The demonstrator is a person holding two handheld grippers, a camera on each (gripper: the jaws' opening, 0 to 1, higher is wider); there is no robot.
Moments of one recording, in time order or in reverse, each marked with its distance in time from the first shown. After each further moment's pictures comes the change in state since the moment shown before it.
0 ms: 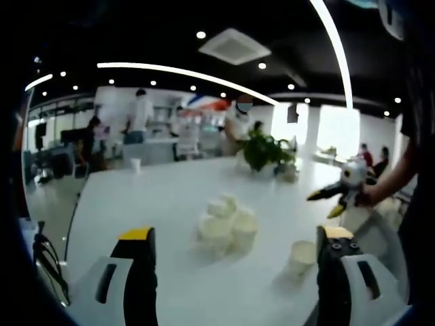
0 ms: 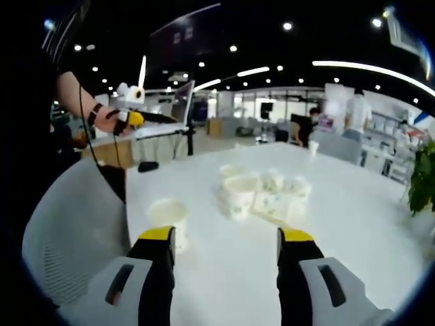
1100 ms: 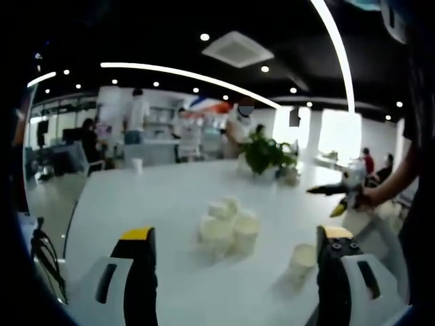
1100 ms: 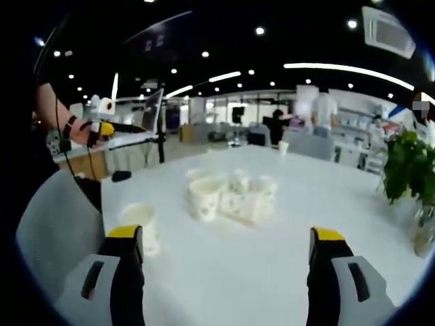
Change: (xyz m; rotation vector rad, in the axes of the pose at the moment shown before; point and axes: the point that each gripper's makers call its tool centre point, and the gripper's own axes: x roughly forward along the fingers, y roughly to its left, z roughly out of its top) left arm 0.002 0.002 0.002 -0.022 -0.027 0.007; right arm -0.009 -0.037 0.000 0.057 -0.036 -0.159
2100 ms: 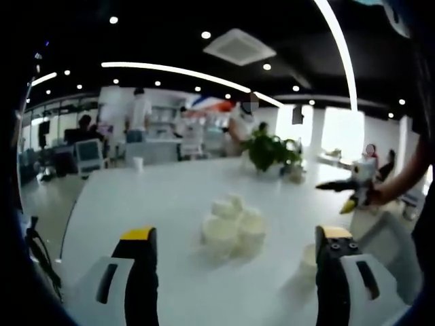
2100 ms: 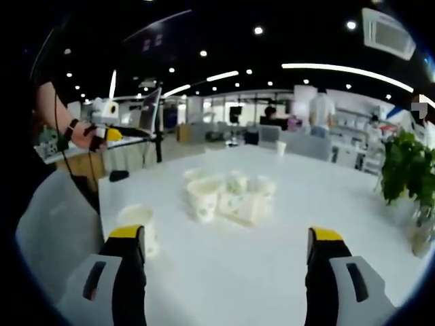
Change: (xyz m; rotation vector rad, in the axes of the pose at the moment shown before) left arm 0.035 0.010 -0.012 0.022 0.013 0.018; right arm -0.001 -0.001 0.003 -0.001 -0.009 -0.013
